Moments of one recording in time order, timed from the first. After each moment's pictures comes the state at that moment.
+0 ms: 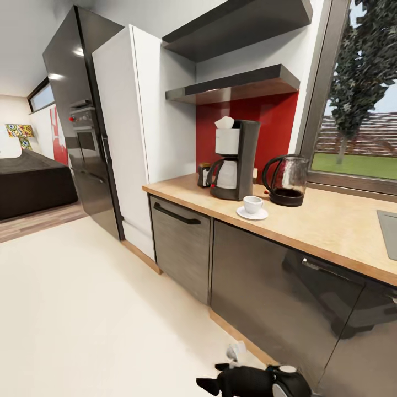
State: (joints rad) left arm 0.12 0.25 0.14 -0.58 0.45 -0.28 -0.36; right arm -0.19 -0.18 0.48 -1.16 -0.50 0.50 0.58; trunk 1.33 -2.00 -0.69
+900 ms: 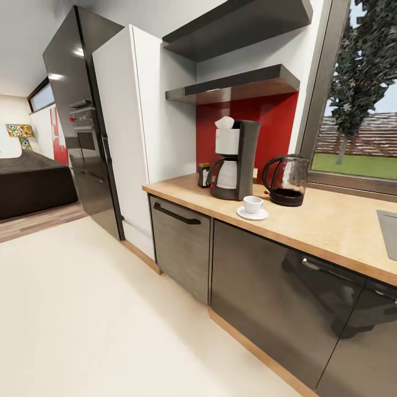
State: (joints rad) left arm 0.12 0.25 0.15 -0.58 0.45 -0.27 -0.38; right arm -0.07 -0.37 0.46 -0.41 -0.50 -0.10 0.74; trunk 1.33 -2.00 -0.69
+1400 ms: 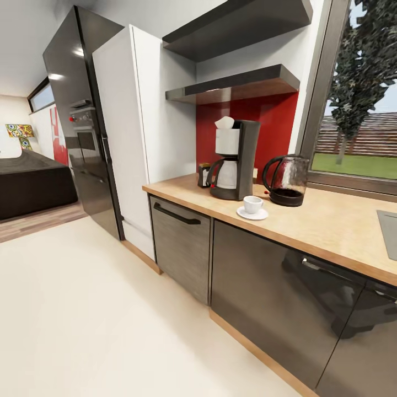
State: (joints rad) left arm 0.12 0.25 0.15 -0.58 0.45 -0.27 -0.39; right arm -0.07 -0.37 0.46 -0.41 -0.50 -0.10 0.74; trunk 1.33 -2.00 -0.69
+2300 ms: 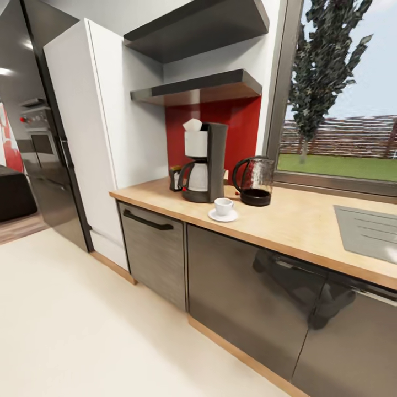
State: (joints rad) left arm 0.12 0.25 0.14 -0.58 0.45 -0.27 -0.39; right arm -0.07 -0.37 0.46 -0.41 -0.50 -0.10 0.74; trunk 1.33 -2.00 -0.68
